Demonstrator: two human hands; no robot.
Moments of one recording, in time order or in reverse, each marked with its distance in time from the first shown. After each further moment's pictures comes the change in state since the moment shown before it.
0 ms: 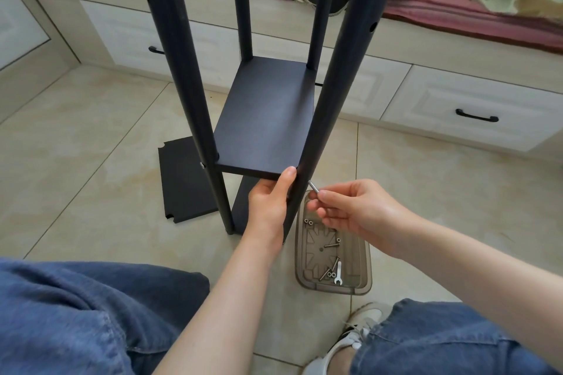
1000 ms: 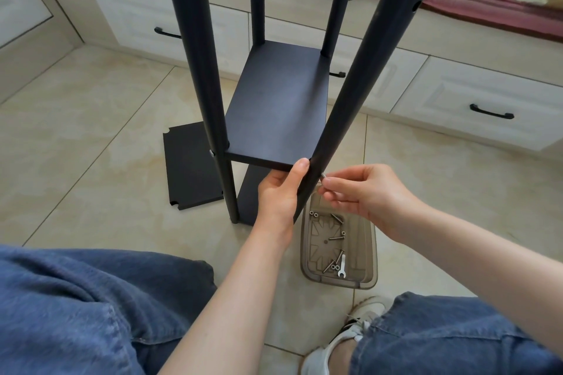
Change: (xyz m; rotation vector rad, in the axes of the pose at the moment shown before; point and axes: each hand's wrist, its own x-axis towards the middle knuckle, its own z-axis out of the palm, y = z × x) left_hand -0.003 0.002 -0.002 -0.023 -0.031 -0.004; right_hand 0.007 -0.011 0.009 -0.098 0.128 -0.046
